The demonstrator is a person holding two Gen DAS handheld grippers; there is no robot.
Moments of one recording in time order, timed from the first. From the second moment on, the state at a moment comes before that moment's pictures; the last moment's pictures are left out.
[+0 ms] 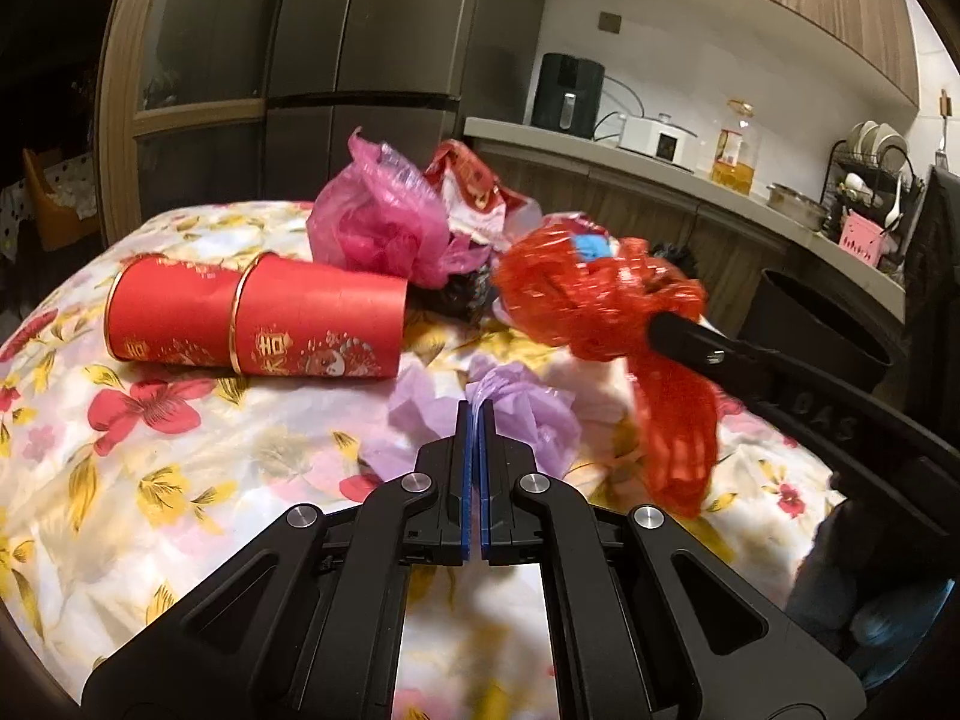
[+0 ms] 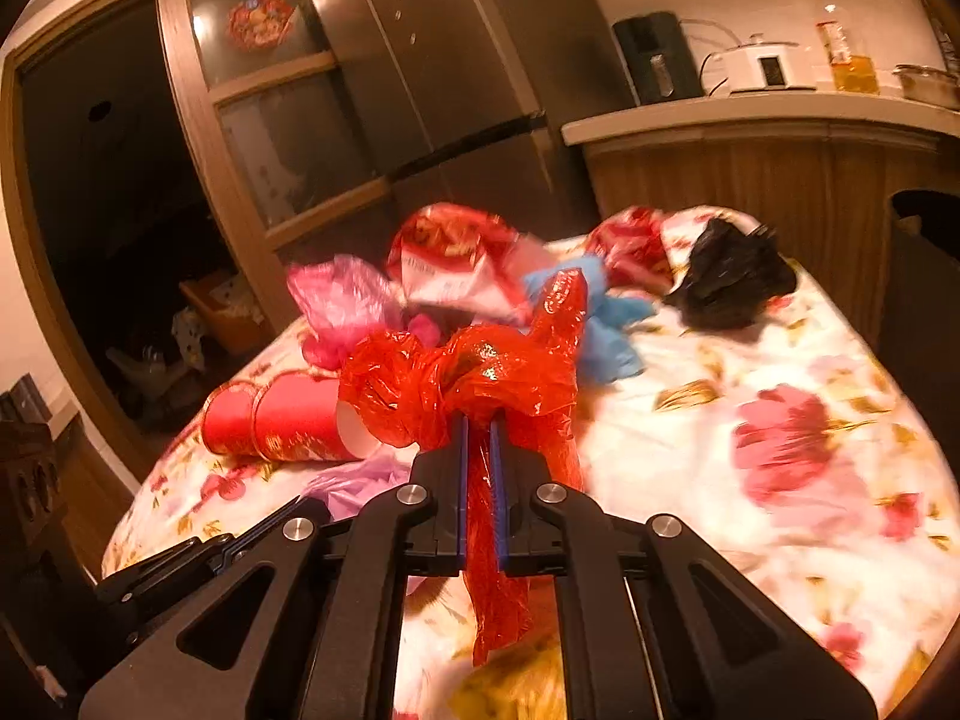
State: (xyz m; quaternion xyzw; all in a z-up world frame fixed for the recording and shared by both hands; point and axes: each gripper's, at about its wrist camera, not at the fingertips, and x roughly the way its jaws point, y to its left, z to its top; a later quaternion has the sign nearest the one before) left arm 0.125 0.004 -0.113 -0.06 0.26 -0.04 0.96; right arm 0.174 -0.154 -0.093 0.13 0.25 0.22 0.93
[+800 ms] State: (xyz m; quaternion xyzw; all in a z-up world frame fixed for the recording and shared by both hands) left arm 0.140 -0.081 -0.042 -0.04 0.20 -0.13 0.97; right arm 0.131 -0.256 -0.045 0.14 0.16 0.09 0.97
